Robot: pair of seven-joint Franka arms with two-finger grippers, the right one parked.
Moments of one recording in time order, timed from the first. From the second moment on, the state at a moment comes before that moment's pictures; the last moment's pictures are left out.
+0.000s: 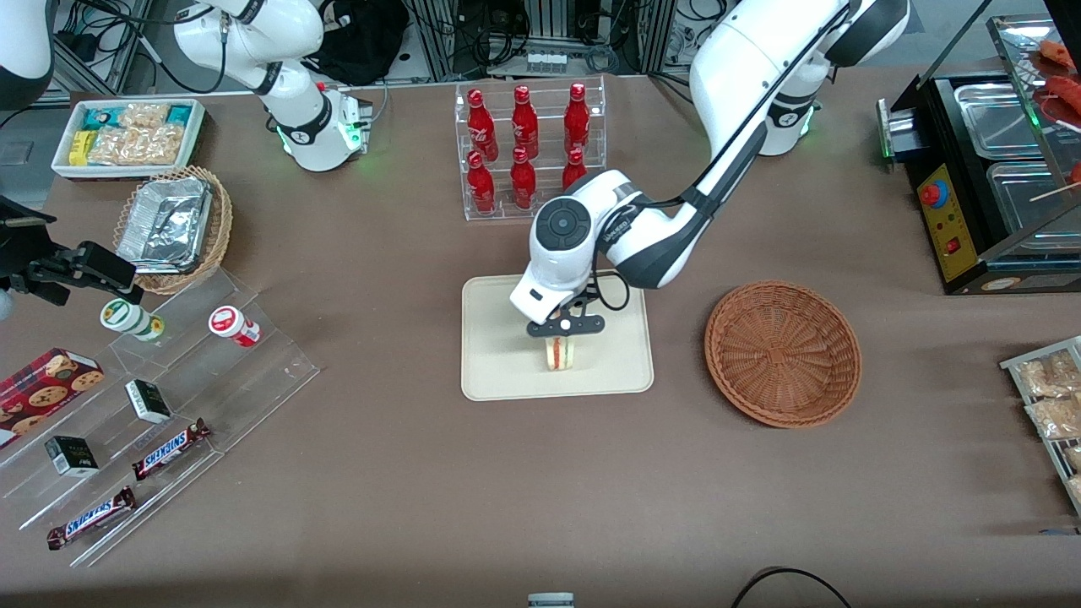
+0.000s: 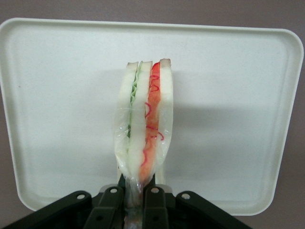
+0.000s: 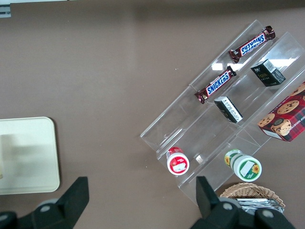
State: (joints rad) arm -0.50 0.66 -0.37 -1.55 0.18 2.13 -0.96
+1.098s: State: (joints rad) arm -0.52 0.71 -0.36 -1.51 0.19 2.13 -0.97
